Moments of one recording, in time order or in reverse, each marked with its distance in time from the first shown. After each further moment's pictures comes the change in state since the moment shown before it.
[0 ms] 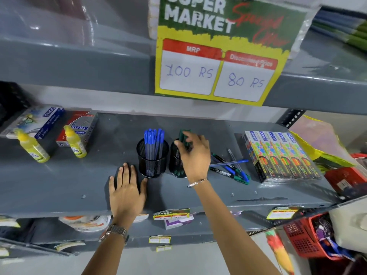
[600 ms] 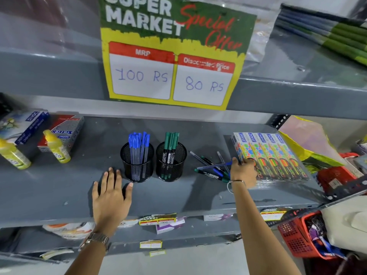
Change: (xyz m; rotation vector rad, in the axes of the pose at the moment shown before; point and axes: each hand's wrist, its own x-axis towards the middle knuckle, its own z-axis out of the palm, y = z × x) left_hand 0.000 -0.002 0.007 0.028 0.029 0.001; right_hand 0.031 0.146 -0.089 -0.221 0.207 0.788
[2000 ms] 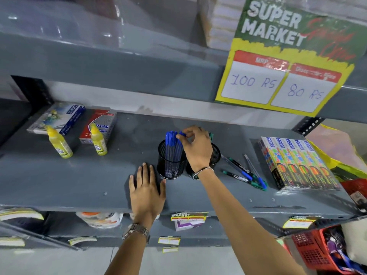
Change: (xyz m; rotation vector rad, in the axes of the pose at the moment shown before) left_hand 0.001 0.000 -0.001 -0.077 -0.011 -0.013; right_hand -0.165 -0.133 0.068 0.192 -0.374 -0.808
